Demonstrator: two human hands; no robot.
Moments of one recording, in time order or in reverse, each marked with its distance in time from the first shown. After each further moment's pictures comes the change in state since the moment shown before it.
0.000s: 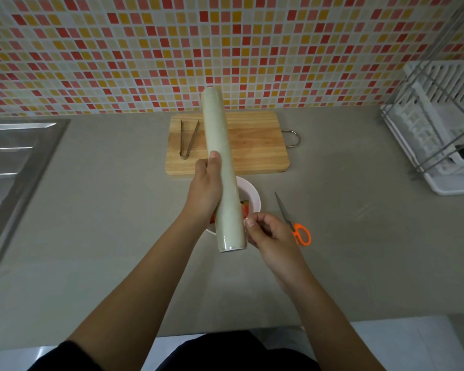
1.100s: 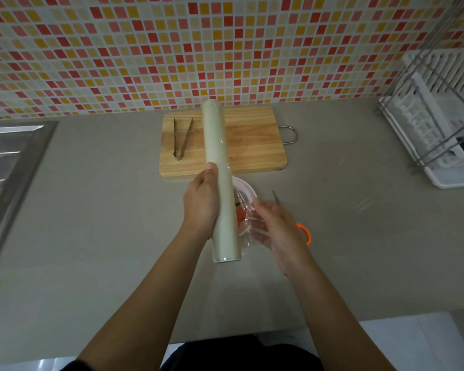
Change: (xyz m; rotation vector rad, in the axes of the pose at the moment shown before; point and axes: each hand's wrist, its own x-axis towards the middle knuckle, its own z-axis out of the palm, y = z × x) left_hand -0.002 -0.011 0.006 -0.022 0.072 -0.046; right_hand 0.031 -0.006 -0.009 0.162 0.118 0.226
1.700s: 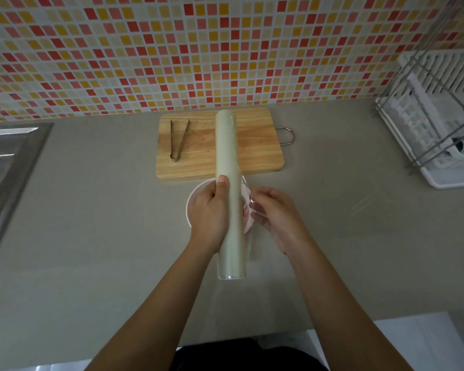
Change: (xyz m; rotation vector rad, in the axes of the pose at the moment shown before) left_hand -0.015 -0.010 0.012 0.115 0.005 0.115; right_hand 0.024 -0.023 0.001 -0.061 -0.004 -0.020
